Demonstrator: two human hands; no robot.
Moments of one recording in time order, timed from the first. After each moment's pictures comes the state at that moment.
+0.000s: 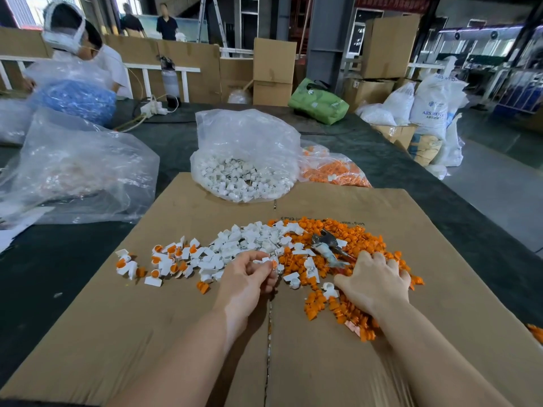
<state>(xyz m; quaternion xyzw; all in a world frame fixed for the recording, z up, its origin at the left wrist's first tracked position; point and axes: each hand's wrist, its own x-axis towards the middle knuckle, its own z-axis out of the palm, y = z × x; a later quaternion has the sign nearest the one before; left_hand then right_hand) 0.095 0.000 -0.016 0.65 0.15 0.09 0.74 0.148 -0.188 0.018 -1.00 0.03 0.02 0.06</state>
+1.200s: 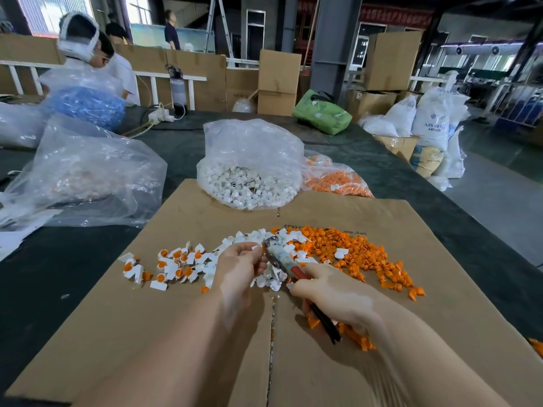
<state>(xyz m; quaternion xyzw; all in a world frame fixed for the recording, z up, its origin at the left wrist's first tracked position) 0.116 0.013 0.011 0.57 0.23 0.12 0.78 0.109 -0.143 0.066 -0.88 -0.14 0.28 0.37</state>
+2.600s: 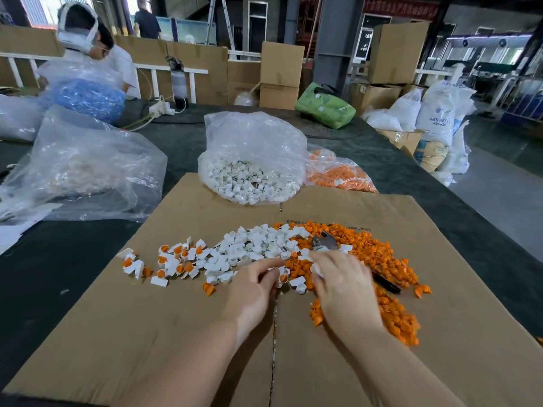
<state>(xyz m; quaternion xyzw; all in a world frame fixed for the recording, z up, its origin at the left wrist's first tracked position) 0.088 0.001 -0.013 0.79 0.10 0.10 0.60 0.121 -0.155 -0.003 -0.94 -0.22 -0.23 0.12</state>
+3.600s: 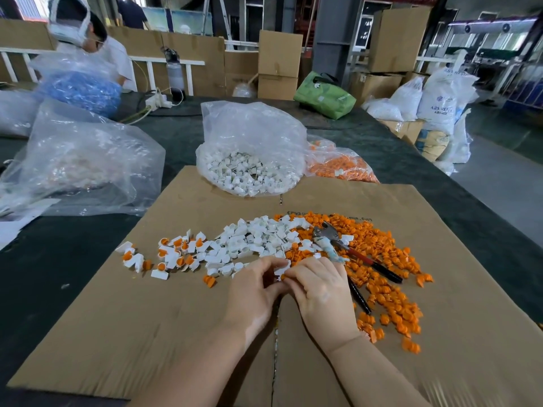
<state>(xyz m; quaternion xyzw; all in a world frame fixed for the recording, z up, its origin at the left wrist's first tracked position) 0.078 -0.004 -0.020 0.85 0.07 0.16 0.50 0.107 -0.132 -0.024 -0.87 -0.31 -0.31 0.24</state>
